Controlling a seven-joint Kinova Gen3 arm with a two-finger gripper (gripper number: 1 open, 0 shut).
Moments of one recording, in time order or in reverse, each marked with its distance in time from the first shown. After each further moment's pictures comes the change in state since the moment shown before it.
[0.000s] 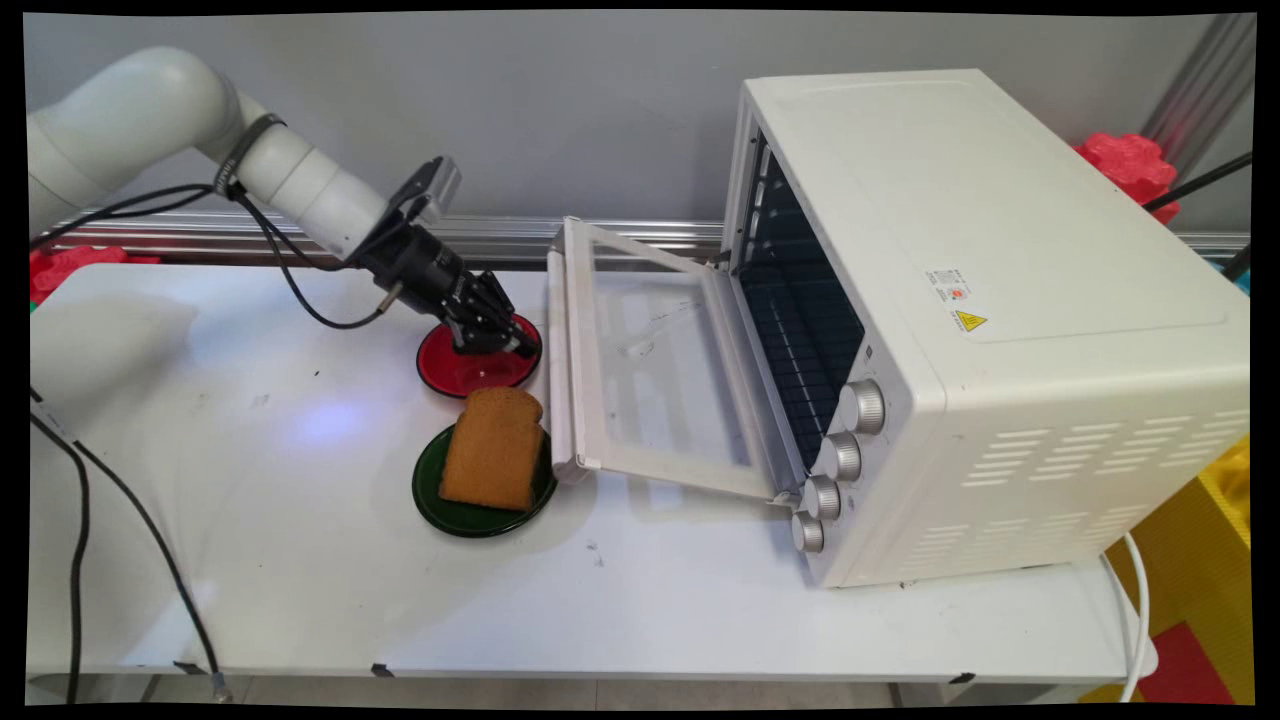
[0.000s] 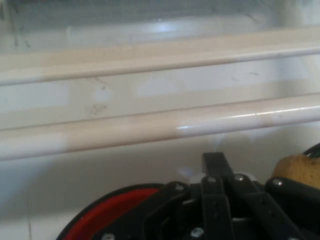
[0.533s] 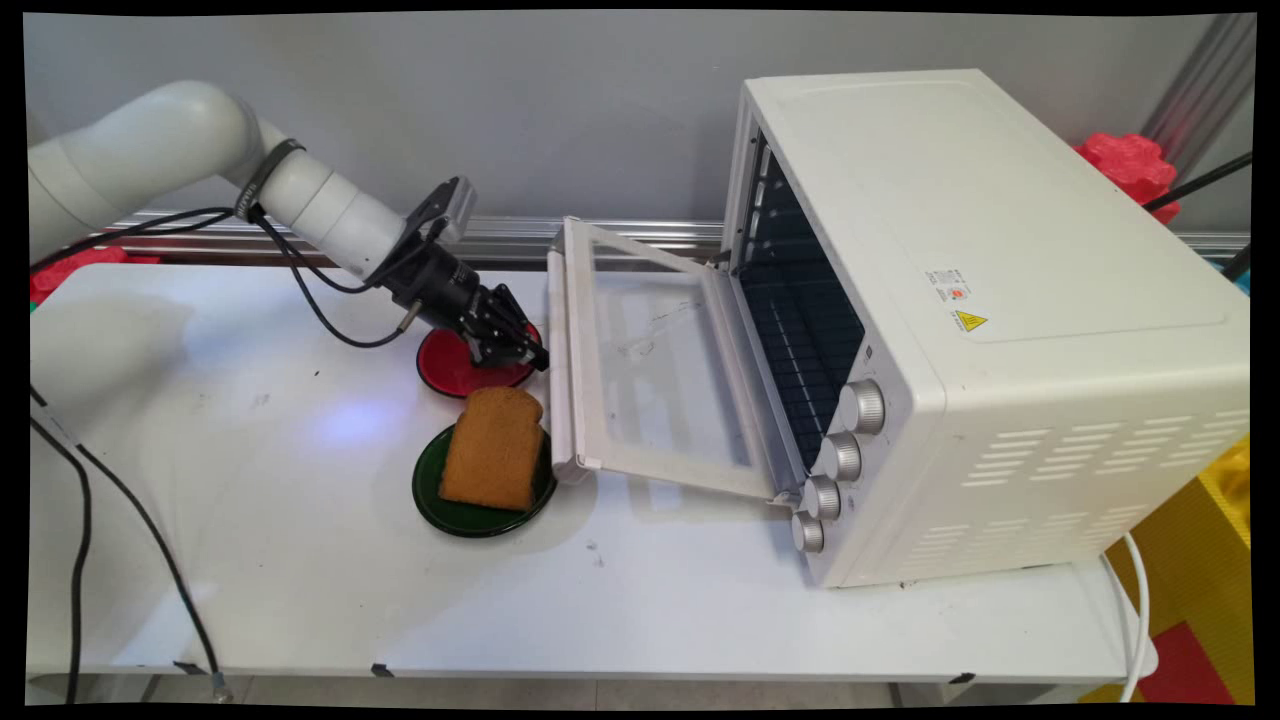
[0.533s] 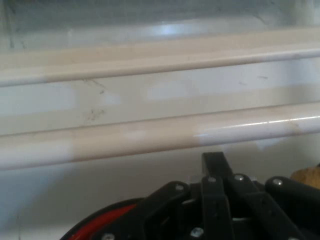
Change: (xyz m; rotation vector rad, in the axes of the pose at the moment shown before) arm -0.005 0.005 0.023 0.016 0.015 -0.003
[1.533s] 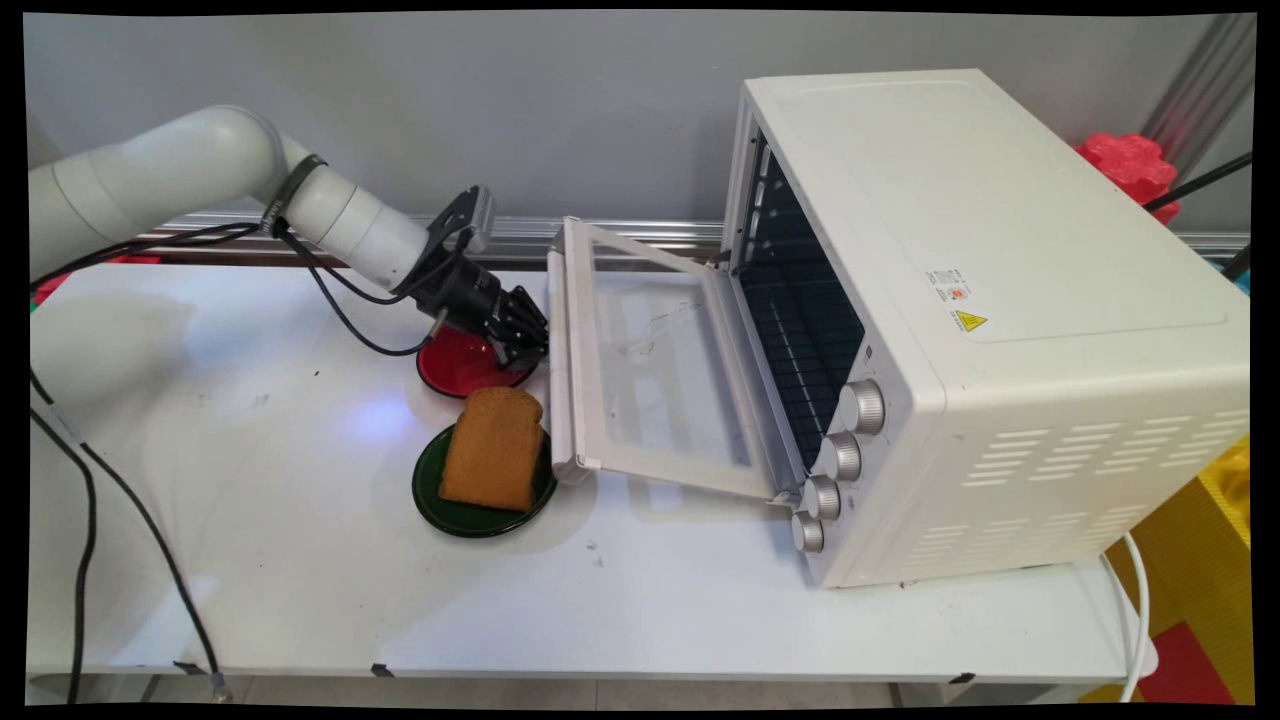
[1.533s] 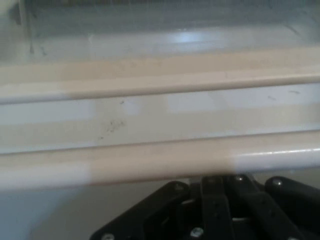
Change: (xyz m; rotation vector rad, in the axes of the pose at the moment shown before) arm 0.003 0.000 0.023 0.056 0.018 -0.020
